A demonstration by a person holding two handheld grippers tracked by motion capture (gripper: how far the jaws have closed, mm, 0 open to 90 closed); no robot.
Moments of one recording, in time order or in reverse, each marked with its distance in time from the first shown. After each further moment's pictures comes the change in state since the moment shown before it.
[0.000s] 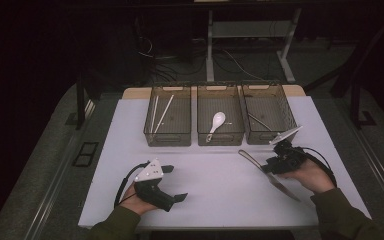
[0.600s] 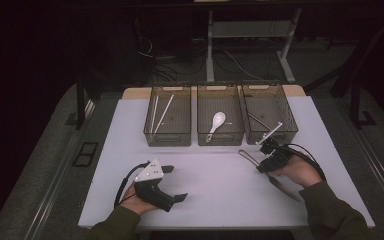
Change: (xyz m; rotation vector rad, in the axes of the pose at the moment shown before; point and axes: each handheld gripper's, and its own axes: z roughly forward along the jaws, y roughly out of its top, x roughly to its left) left arm 0.000 0.000 0.000 0.002 -0.002 0.002; right arm 0.002 0.021 0.028 0.168 -0.051 -0.047
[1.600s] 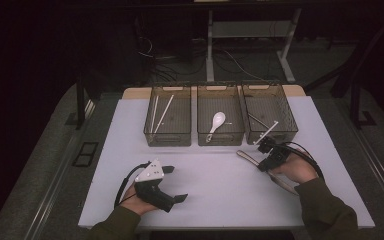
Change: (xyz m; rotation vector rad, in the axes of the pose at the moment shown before) left arm -0.001 0.000 0.001 0.005 -0.004 0.003; right arm -0.003 0.005 0.003 0.030 0.001 -0.012
